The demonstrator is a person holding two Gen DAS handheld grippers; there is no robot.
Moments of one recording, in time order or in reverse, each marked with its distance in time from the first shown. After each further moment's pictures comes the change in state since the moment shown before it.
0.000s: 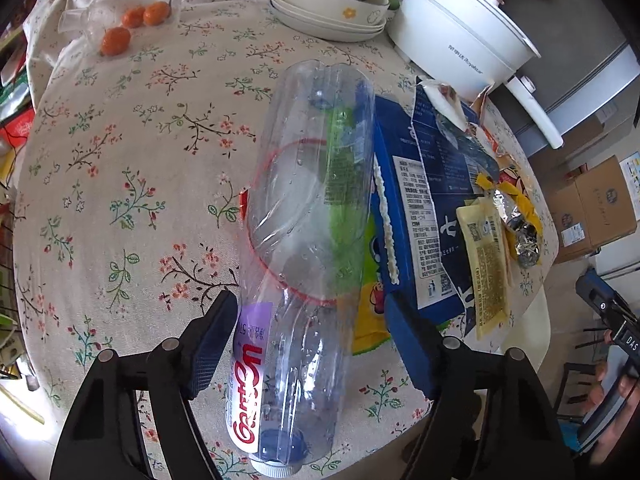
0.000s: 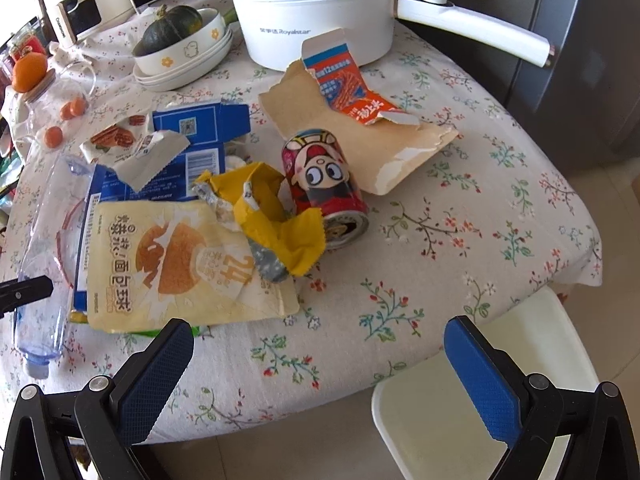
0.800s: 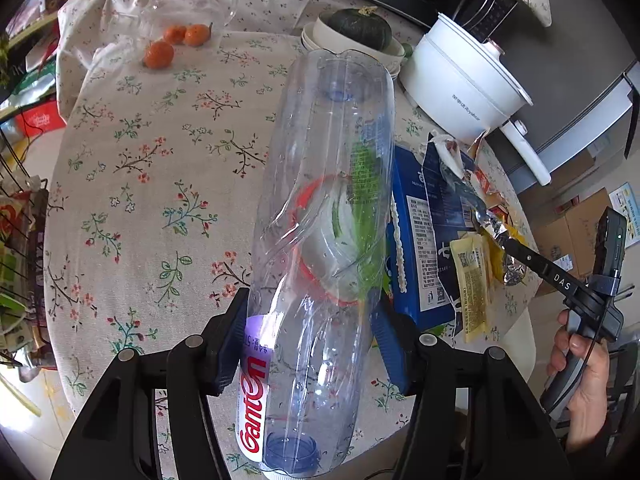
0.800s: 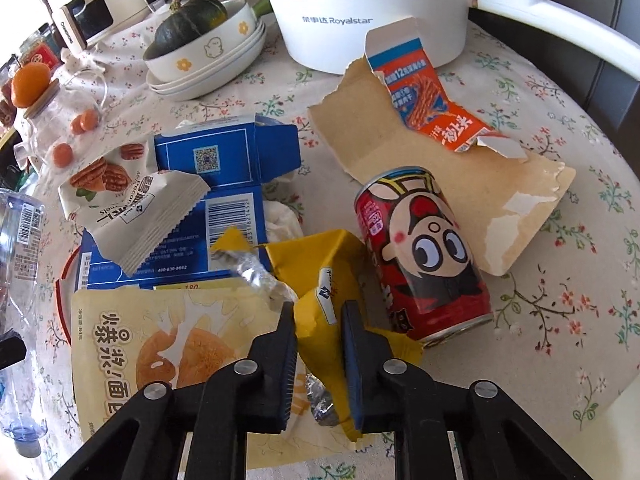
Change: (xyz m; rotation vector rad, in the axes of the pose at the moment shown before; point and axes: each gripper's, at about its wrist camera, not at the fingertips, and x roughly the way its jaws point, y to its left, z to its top) left arm -0.052 0.032 -0.009 -0.051 -0.132 -0.045; right arm 0.077 0.032 0.045 -0.010 -0.006 0.140
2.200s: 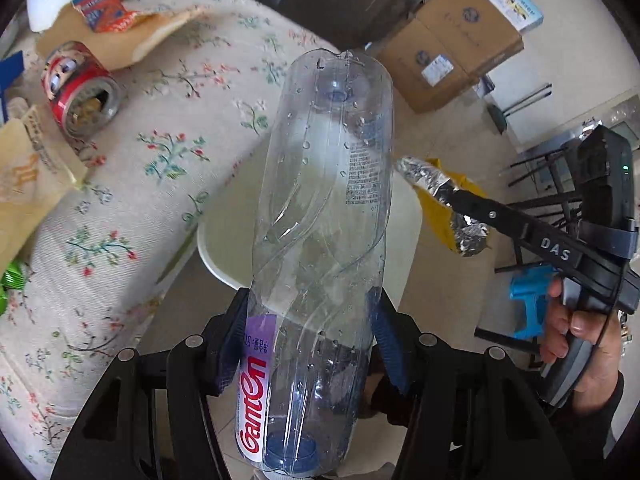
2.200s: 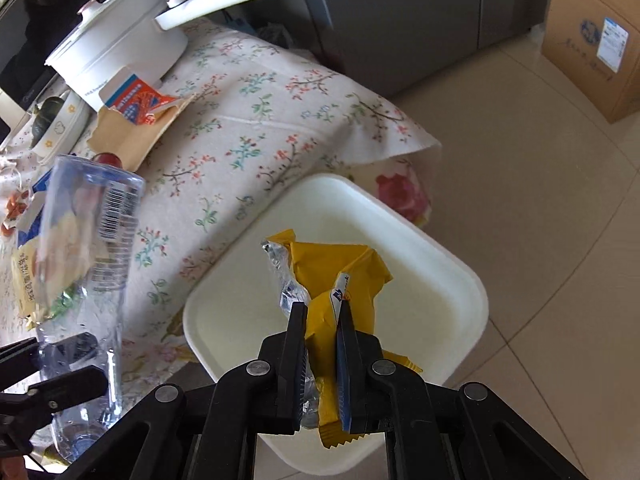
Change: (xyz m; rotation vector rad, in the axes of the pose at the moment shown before) left arm 0.109 -0.334 -0.154 0.560 0.426 -0.294; right arm -0.163 -0.215 -0.156 0.386 0.010 -0.136
